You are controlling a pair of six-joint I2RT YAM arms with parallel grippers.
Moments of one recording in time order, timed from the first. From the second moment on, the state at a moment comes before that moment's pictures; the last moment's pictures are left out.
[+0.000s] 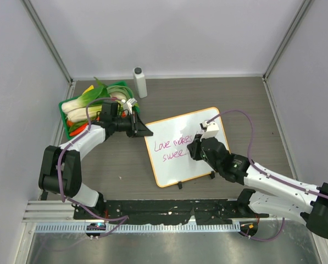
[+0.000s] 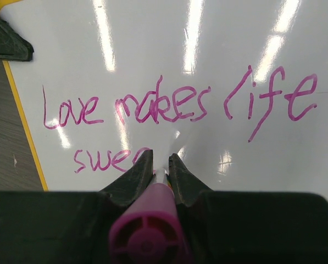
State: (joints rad) left arm -0.24 1.52 0.92 -0.16 0.89 -0.52; right arm 0.91 0.95 0.60 -0.15 0.40 0.57
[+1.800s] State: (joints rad) left arm -0.24 1.52 0.92 -0.16 0.89 -0.52; right arm 0.90 0.98 0.60 -0.07 0.44 0.55
